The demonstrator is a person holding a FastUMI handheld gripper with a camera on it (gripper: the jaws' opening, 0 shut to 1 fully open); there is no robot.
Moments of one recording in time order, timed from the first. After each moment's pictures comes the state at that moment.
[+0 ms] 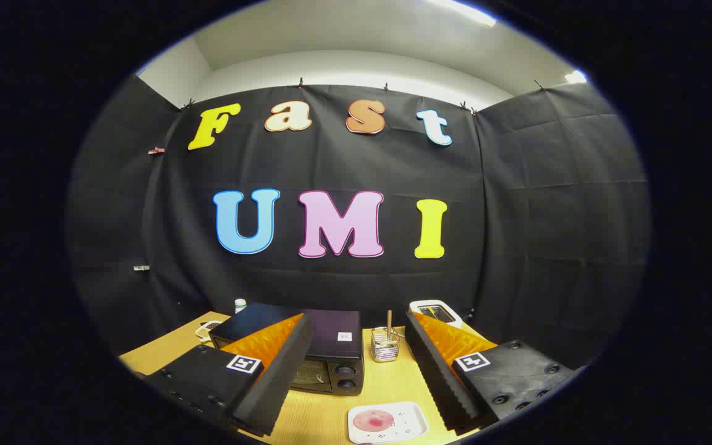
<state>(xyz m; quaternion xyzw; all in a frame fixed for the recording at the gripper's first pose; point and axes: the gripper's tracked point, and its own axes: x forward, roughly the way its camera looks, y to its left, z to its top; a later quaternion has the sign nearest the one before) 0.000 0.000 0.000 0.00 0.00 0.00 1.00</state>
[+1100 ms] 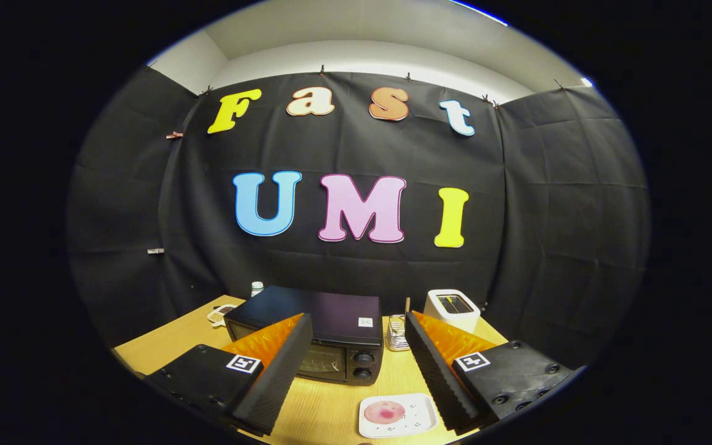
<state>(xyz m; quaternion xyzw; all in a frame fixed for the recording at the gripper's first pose) -0.003 0.033 -0.026 -0.02 0.03 0.04 1.00</state>
